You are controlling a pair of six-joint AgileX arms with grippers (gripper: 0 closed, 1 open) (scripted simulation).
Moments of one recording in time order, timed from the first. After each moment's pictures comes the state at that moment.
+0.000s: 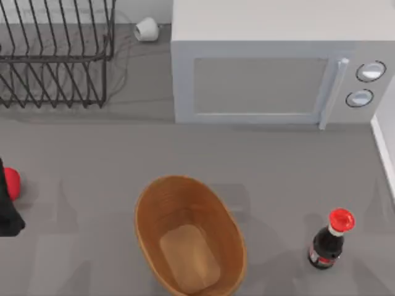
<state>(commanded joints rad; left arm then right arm) 0.00 0.00 0.00 0.00 0.00 0.00 0.00 0.00 0.00 0.00 0.00 0.00</state>
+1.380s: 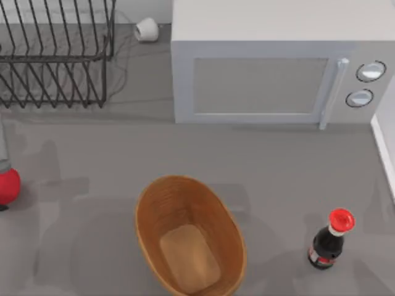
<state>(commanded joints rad) 0.24 1.55 0.91 -0.68 0.35 1.49 0.00 0.00 0.00 0.00 0.00 0.00</state>
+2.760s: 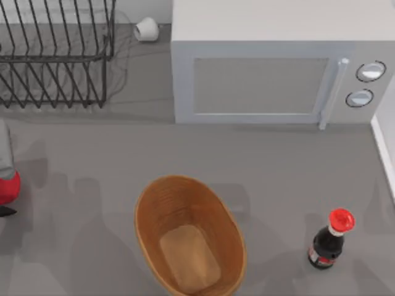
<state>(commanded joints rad) 0.27 1.88 0.94 -0.48 0.43 1.58 0.00 0.00 0.00 0.00 0.00 0.00</state>
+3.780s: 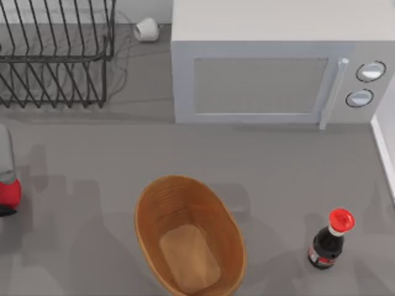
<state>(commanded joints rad) 0.27 1.88 0.94 -0.48 0.43 1.58 0.00 0.00 0.00 0.00 0.00 0.00</state>
